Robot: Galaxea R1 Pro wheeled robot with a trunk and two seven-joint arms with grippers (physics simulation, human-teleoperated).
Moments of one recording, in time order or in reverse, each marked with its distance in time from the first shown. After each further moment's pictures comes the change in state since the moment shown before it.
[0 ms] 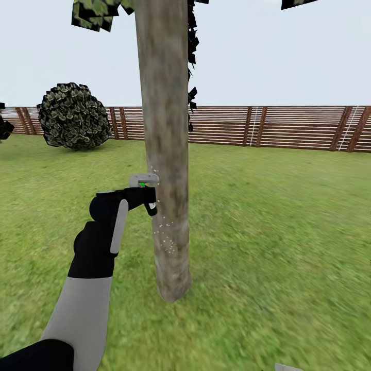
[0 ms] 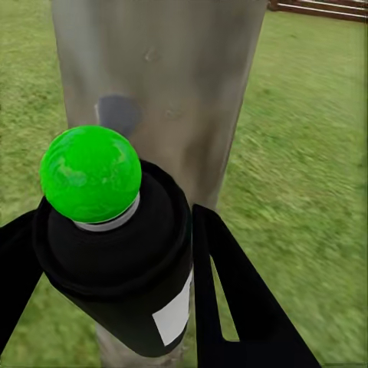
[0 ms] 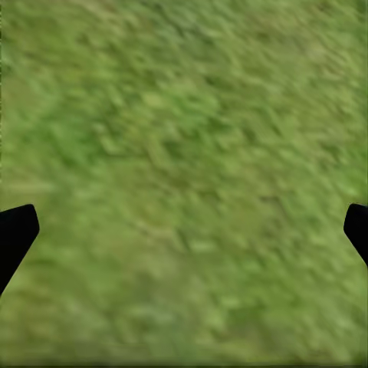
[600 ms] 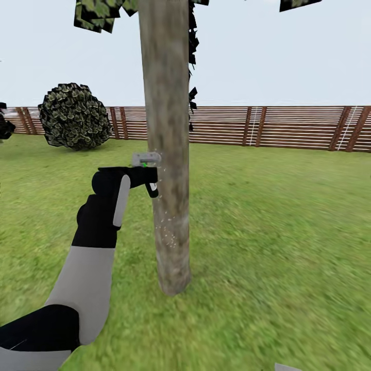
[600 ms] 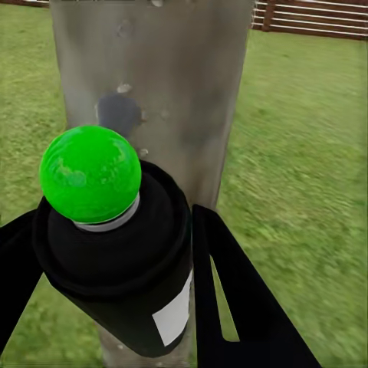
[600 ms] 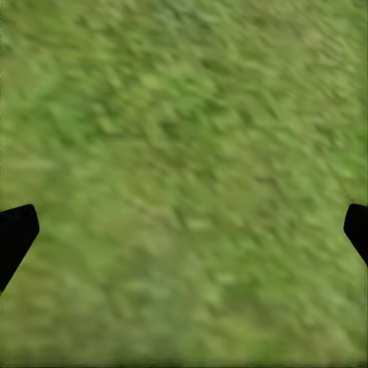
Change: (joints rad) left arm -0.182 0.000 0.000 0.124 0.001 0.000 0.000; right arm 0.000 0.001 0.000 0.000 0.000 0.000 0.000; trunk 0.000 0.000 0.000
